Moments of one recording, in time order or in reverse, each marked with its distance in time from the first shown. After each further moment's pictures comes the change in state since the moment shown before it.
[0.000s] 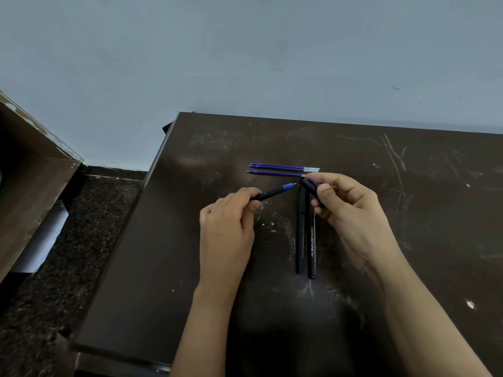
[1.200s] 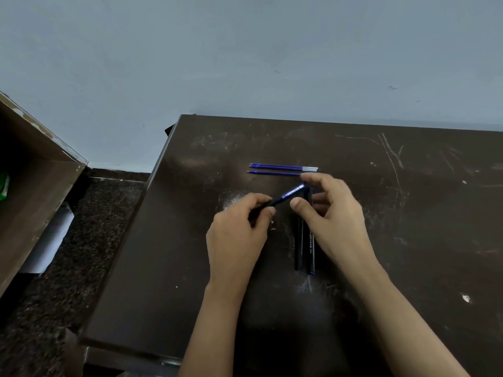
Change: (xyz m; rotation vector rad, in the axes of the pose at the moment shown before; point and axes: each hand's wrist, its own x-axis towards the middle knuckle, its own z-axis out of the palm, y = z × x) left_hand -0.006 0.018 0.001 -0.026 -0.065 -0.157; right_hand -0.009 0.002 0.011 -0.547 0.054 -0.194
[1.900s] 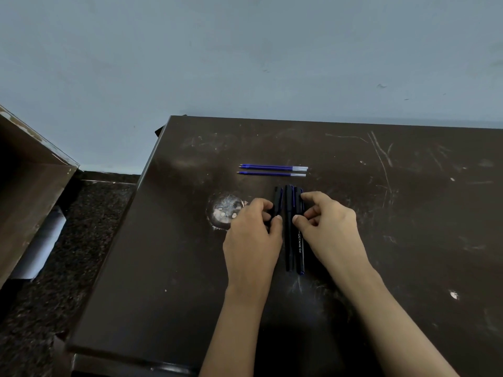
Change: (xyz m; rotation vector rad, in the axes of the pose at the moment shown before) left_hand -0.007 0.021 0.031 0.118 -0.085 -0.159; right_hand 0.002 0.025 0.001 -0.238 -0.055 0.093
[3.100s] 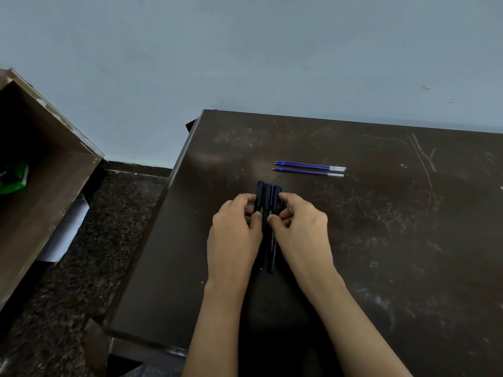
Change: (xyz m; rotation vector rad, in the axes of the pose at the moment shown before) left_hand 0.019 -0.061 -0.050 -0.025 0.055 -0.017; right_hand -0.014 -0.061 0.071 0.133 -0.005 -0.054
